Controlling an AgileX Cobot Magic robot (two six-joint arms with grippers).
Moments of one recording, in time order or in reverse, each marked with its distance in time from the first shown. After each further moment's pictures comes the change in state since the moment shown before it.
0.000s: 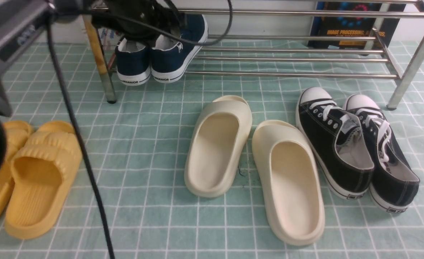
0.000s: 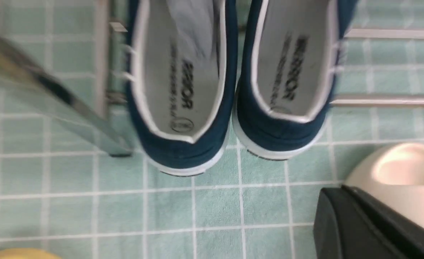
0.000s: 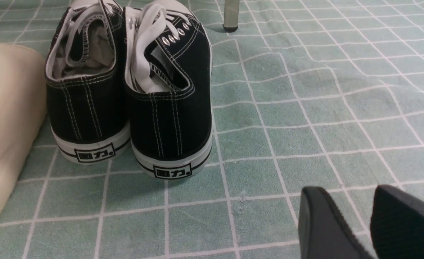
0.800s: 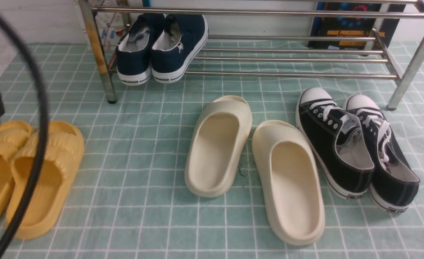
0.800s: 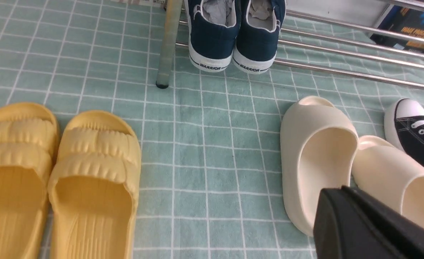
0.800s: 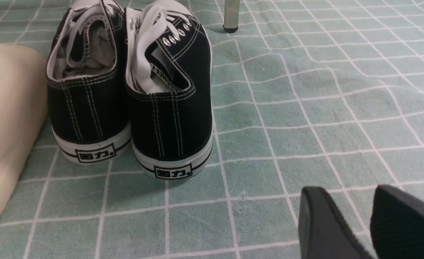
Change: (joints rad) right arm 0.000 0.000 0.000 0.000 0.000 0.000; left arm 0.000 -1.362 1.215 -0.019 -0.253 -0.128
